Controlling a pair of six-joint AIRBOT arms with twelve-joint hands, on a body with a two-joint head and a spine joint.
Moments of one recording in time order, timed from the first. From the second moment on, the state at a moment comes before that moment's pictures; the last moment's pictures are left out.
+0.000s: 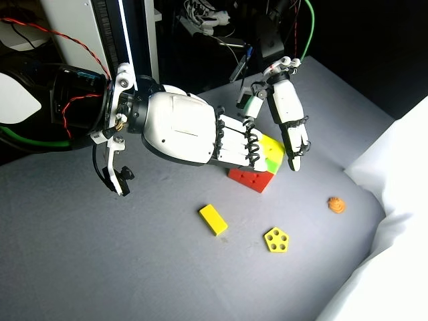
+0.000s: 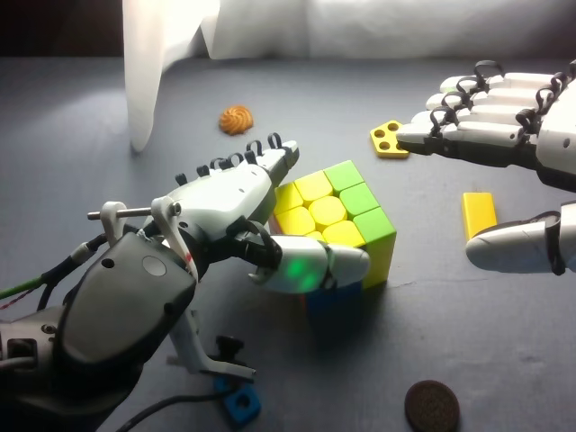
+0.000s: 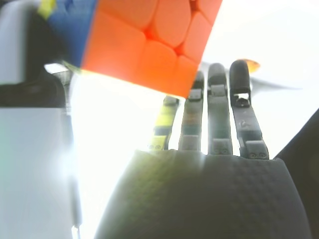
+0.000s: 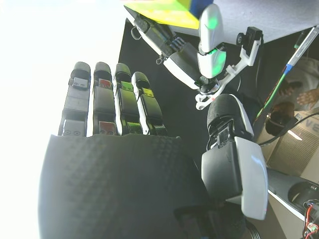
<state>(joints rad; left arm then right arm) 0.52 -1.16 0.79 -1.23 -0.86 1.59 -0.52 -0.72 0.85 -0.42 0.53 -0.57</state>
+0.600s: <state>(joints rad) 0.40 -1.09 0.75 -1.16 -0.81 1.82 -0.53 -0.72 0.85 -0.42 0.53 -0.57</state>
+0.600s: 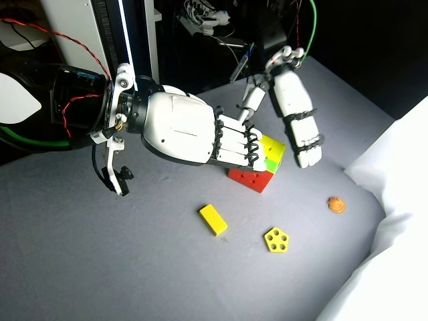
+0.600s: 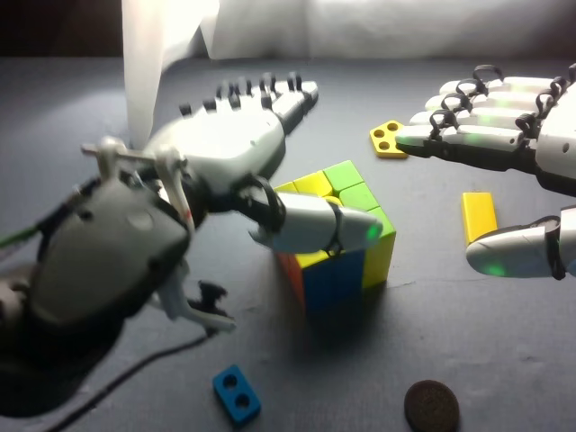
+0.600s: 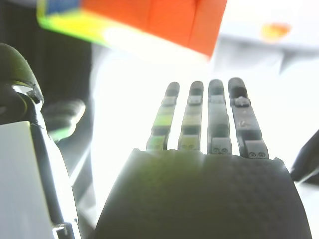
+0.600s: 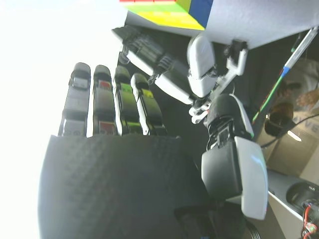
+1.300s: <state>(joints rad) 0.24 -0.94 0.69 -0.93 -0.34 1.91 -0.53 -0.72 0.84 -0.42 0.53 -0.57</state>
